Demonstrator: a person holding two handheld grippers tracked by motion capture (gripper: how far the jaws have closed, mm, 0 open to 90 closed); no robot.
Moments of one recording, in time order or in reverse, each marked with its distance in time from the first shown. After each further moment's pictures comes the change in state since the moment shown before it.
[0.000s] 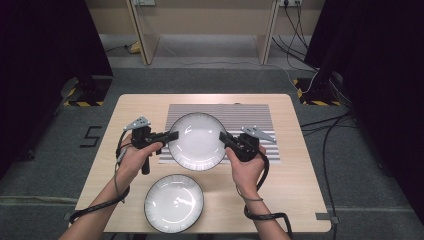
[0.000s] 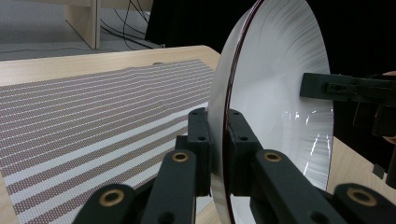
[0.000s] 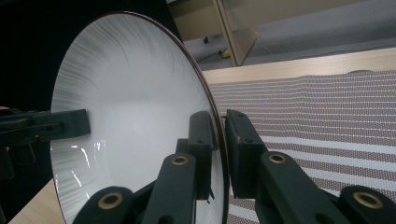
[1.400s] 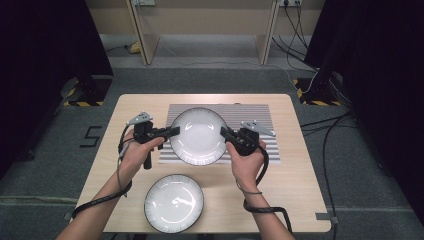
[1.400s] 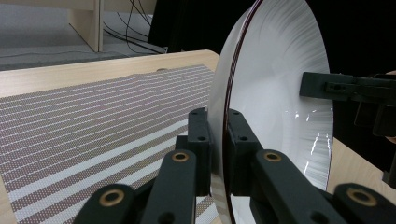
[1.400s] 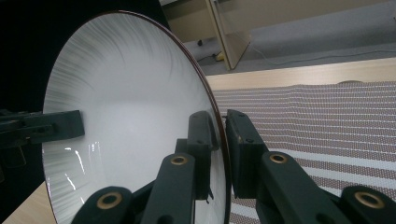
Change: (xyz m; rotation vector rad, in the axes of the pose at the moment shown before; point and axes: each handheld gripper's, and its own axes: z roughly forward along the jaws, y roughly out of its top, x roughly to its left) left arm 0.006 0.010 0.010 -0.006 0.007 0.005; right arm -0.005 0.011 0.010 -0.009 -0.027 -0.015
